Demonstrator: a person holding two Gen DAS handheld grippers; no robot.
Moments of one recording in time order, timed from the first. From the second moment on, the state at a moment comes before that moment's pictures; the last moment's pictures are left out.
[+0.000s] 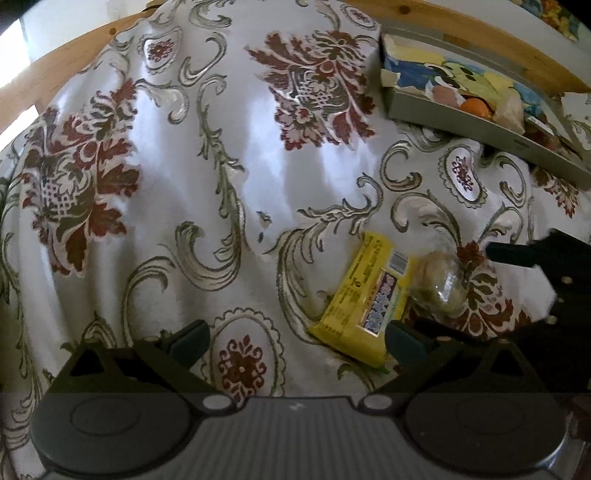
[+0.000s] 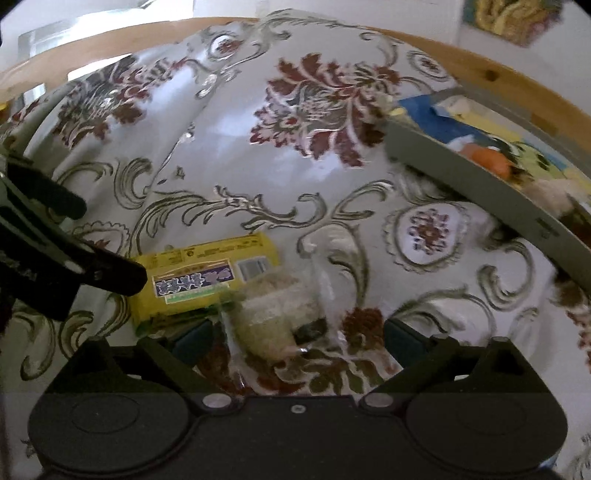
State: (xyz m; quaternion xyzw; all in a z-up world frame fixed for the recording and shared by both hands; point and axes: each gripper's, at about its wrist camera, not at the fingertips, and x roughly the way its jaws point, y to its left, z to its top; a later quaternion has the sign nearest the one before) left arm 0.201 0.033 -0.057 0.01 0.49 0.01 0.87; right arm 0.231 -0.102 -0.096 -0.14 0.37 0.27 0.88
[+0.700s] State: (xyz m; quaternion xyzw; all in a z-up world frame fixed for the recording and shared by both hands) left arm 0.203 0.032 -0.057 0.02 0.49 0.00 0.87; right arm 0.226 -0.118 -0.085 -0.15 0.40 0.23 0.87
